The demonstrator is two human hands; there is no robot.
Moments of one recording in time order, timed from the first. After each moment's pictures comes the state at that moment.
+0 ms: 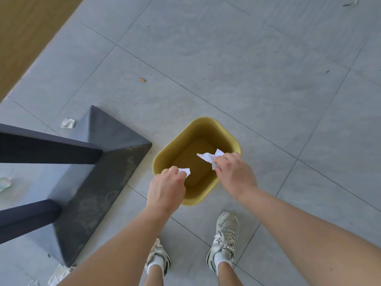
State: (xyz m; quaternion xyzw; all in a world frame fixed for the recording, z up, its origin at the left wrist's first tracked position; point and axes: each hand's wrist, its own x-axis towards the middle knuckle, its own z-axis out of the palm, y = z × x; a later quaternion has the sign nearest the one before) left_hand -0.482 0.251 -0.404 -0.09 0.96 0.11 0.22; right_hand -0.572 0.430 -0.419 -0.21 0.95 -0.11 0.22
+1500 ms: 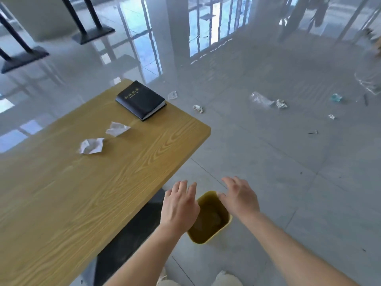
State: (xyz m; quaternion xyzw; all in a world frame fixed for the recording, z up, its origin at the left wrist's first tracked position) left_hand -0.473 0.253 -0.024 -0.16 0.98 0.11 0.03; right_hand -0.584 0.412 -0.041 -0.24 0.95 -0.15 0.10
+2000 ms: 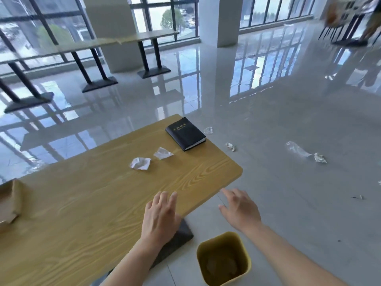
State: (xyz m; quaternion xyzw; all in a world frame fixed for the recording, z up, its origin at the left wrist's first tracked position) left_hand -0.405 0.170 0.062 -0.30 0.95 0.07 -0.04; right_hand -0.590 0.337 0.049 -0.40 0.90 -0.16 0.06
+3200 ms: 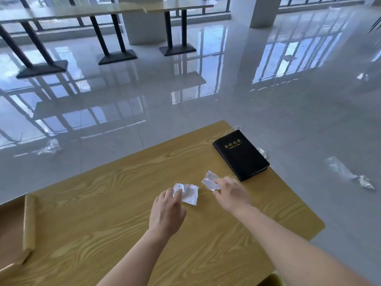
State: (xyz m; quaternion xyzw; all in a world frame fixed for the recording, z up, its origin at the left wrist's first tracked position) left_hand -0.431 -0.124 0.022 -0.38 0.92 0.13 -0.01; right_hand -0.626 -0.020 0.030 -0.45 0.88 -0.11 0.13
